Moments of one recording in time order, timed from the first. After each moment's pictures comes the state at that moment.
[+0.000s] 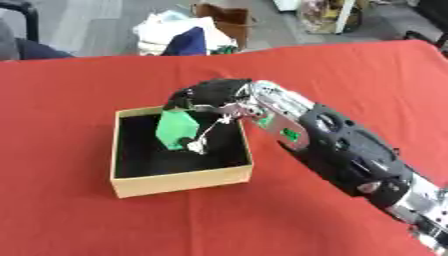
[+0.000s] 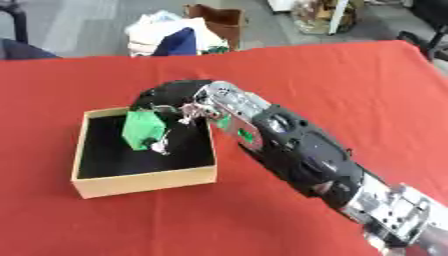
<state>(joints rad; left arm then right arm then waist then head) -0.31 0.13 0.11 -1.96 -0.11 -0.11 0.25 -0.84 -0.57 0.50 -1.45 0.82 -0.12 0.58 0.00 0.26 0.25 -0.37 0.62</state>
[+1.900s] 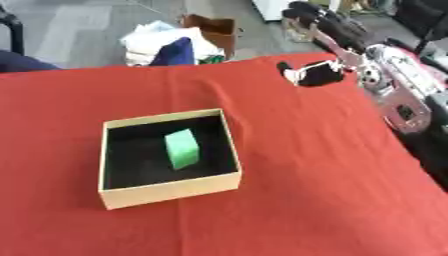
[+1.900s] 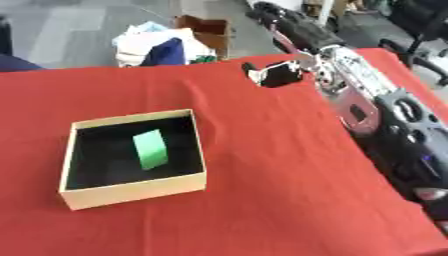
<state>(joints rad) -0.29 0.13 0.12 -1.96 -0.11 -0.11 0.25 -0.56 -0.85 0.07 -1.61 0.72 0.13 0.16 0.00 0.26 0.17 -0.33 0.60</state>
